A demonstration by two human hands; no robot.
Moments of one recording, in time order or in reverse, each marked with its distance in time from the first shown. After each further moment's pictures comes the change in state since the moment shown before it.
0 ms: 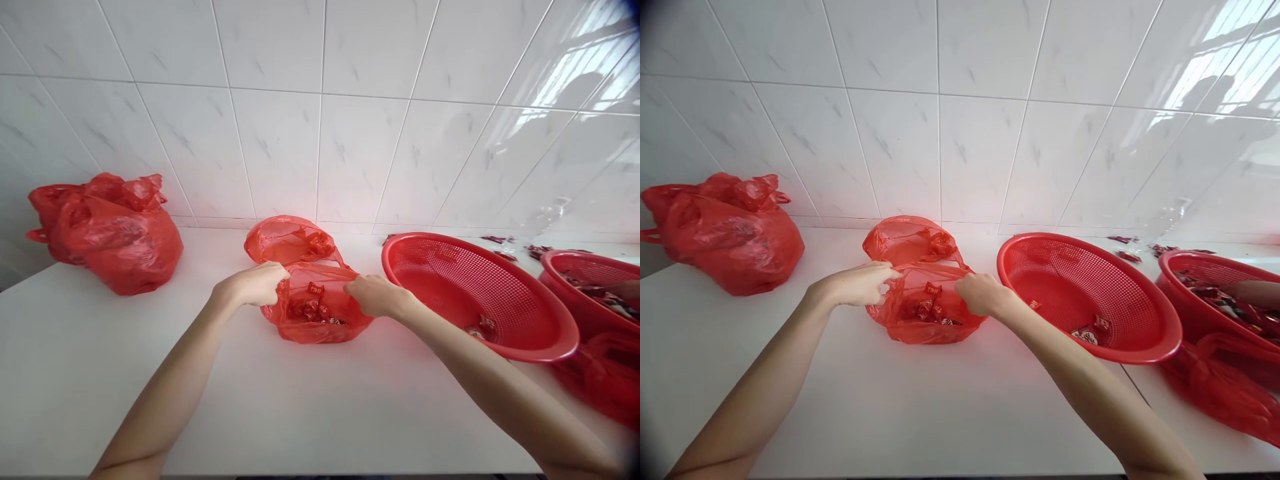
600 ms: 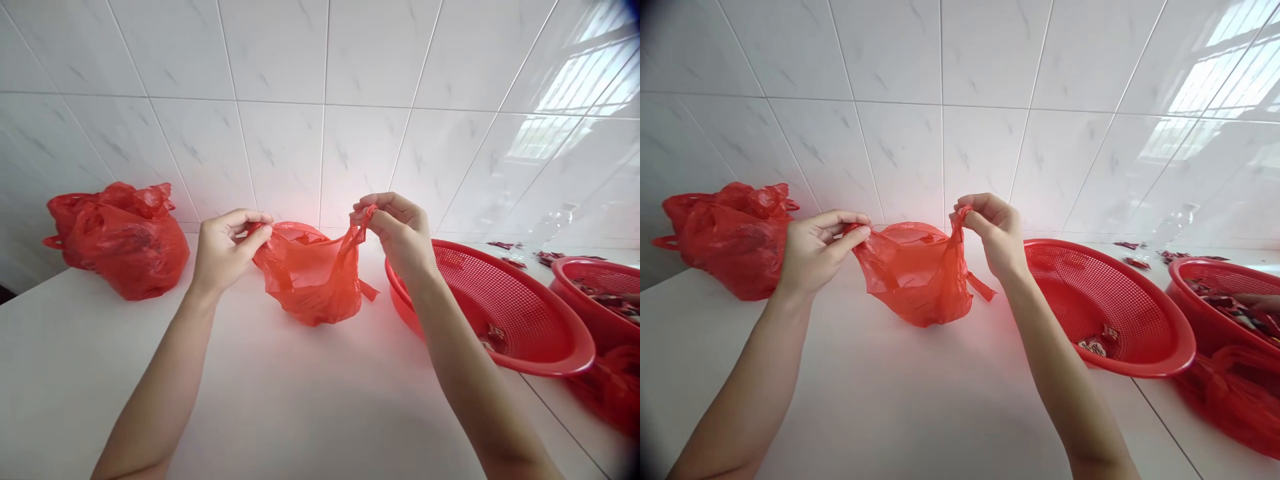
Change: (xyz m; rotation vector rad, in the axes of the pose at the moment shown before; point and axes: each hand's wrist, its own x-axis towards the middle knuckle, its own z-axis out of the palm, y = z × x) left_hand -0.029 0.009 -0.036 -0.823 1.086 0.235; right_hand 0.005 -0.009 -0.073 1.267 0.908 -0.260
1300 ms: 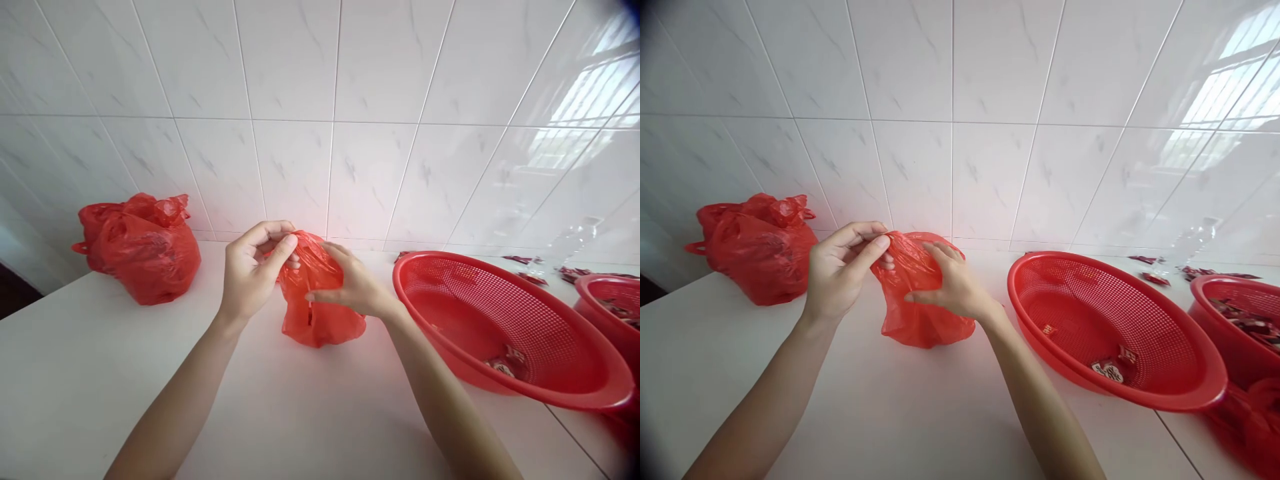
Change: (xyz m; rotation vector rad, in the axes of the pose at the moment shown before) left_hand -0.020 0.030 0.024 -0.223 0.021 -0.007; right_hand -0.022 0.032 0.033 -0.404 -0.466 0.056
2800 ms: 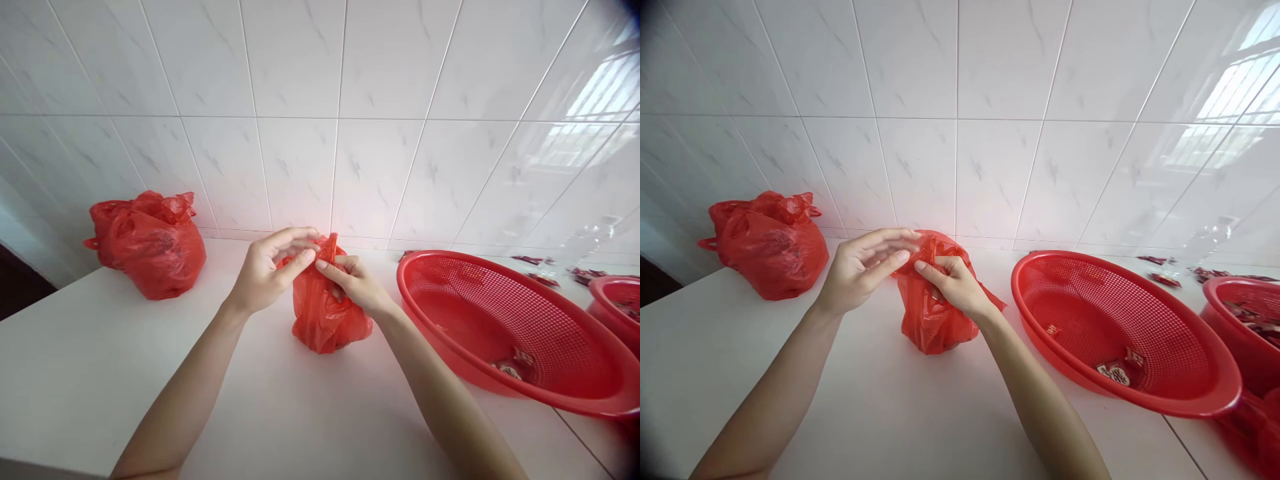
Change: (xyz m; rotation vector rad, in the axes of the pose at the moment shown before) left_hand 0.002 -0.011 -0.004 0.083 -0.301 0.038; right_hand -0.001 0.001 0.017 0.591 -0.081 0.171
